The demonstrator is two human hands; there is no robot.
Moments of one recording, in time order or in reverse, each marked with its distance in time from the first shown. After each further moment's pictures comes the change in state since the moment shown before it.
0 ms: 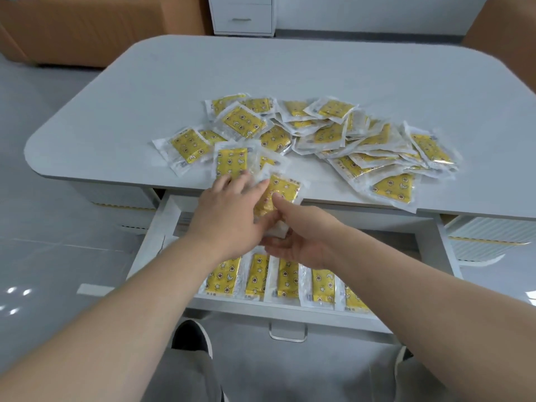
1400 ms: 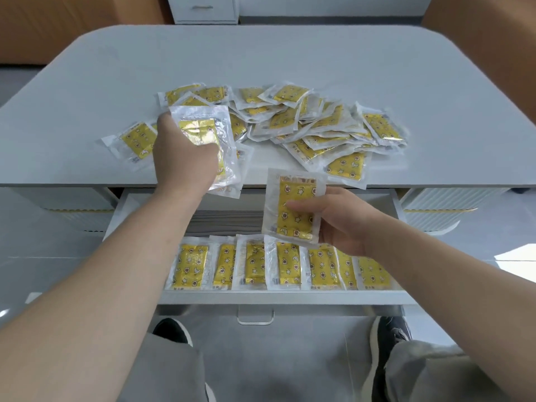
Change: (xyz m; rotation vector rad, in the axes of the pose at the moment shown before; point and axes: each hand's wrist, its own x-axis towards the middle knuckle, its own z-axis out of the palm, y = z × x) left_hand 0.040 0.040 -0.036 -0.941 0.498 -0.496; right_hand -0.034 0.007 -0.109 -0.074 0.001 -0.217
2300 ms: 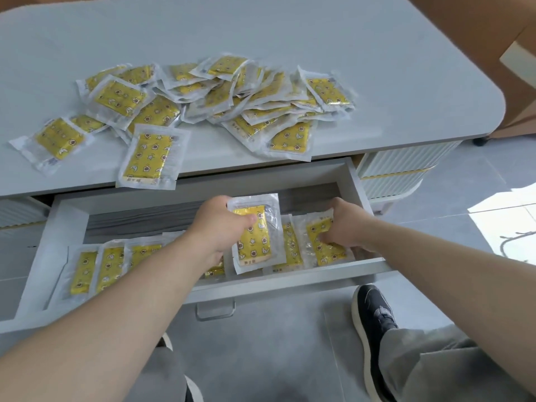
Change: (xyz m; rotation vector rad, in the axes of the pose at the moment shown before) left_hand -0.093 -0.046 0.094 0.139 -0.714 -0.363; right_hand 0.015 0.079 -0.113 -0.997 0.344 0.225
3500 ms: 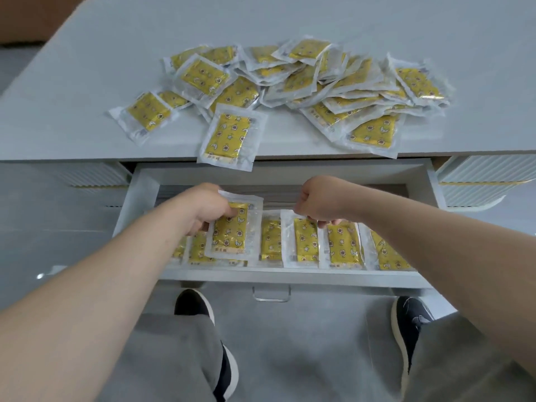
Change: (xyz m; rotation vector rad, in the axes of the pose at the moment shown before) left_hand 0.037 -0.052 -0.123 0.187 -0.015 -0.316; right_hand -0.006 -0.143 0.022 -0.119 -0.228 -0.349
